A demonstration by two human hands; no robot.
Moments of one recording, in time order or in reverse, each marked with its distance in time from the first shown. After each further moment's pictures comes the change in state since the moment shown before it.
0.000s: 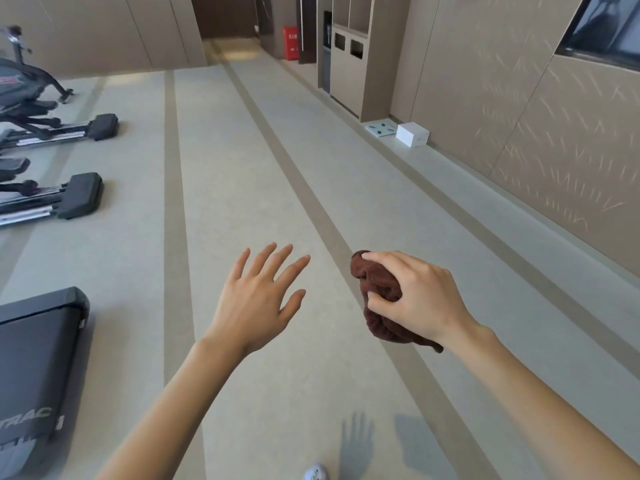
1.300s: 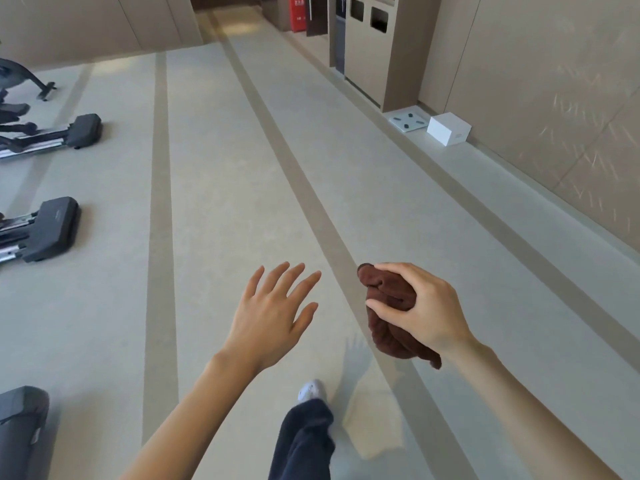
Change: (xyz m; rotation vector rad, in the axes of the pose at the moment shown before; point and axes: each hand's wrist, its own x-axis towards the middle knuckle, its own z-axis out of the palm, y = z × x) left_hand 0.505 -0.210 0.125 -0.075 -0.115 -0.002; right_hand 0.508 0.192 0.173 0.374 0.029 0.116
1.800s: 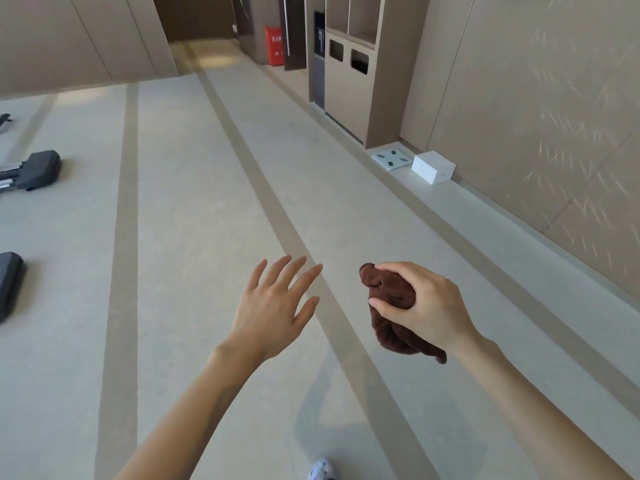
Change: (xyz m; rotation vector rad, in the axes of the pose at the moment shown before) left_hand 0.269 -0.126 -0.018 -0.034 0.109 0.081; right_hand 0.273 0.042 0.030 -0.144 0.061 -0.030
